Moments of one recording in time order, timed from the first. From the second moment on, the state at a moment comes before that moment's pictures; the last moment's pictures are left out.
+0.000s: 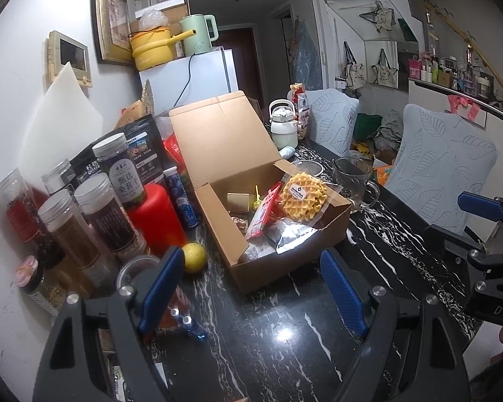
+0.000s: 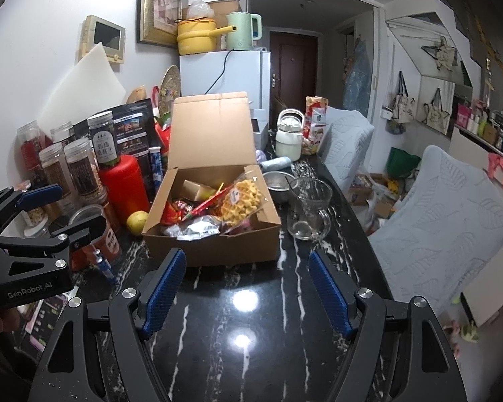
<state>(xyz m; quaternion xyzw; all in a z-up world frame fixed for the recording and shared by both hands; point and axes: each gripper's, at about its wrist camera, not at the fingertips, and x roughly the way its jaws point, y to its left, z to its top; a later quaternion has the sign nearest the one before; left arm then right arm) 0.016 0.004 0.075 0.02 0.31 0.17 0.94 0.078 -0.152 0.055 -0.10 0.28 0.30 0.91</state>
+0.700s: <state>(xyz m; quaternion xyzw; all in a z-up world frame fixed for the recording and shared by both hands) 0.019 0.006 0.075 0.01 0.31 0.17 0.94 0.081 -0.151 0.055 -0.10 0.28 0.30 0.91</state>
